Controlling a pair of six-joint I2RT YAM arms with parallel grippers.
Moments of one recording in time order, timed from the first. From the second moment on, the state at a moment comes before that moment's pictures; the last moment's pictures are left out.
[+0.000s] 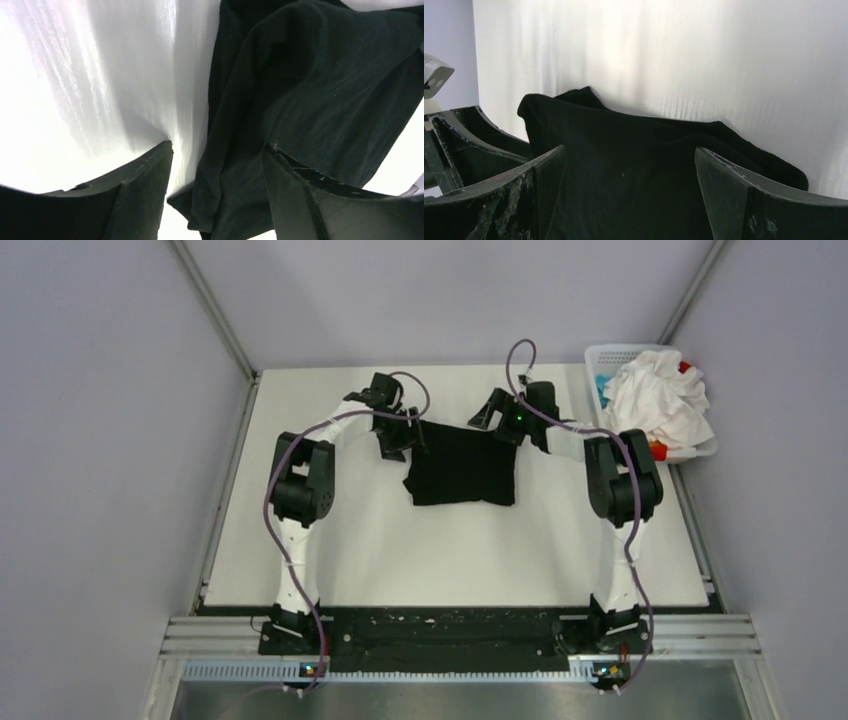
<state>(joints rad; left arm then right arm) -0.32 2.20 1.73 -0.64 0.28 -0.53 0.24 2.11 1.34 0.18 -0.41 0.65</state>
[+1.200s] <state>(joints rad) 0.02 2.34 2.17 -0.81 -0.25 -0.17 0.23 1.06 0.60 0.00 0.07 0.50</state>
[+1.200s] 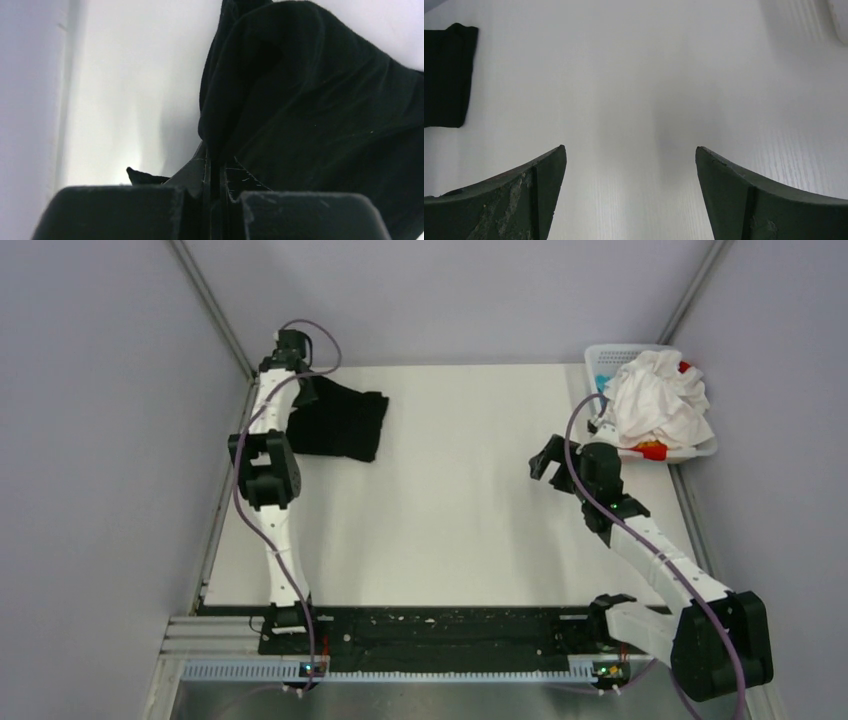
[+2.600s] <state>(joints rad) 0.06 0.87 0.69 -0.26 -0.09 -0.44 0.23 0.60 0.44 -0.25 0.35 0.50</state>
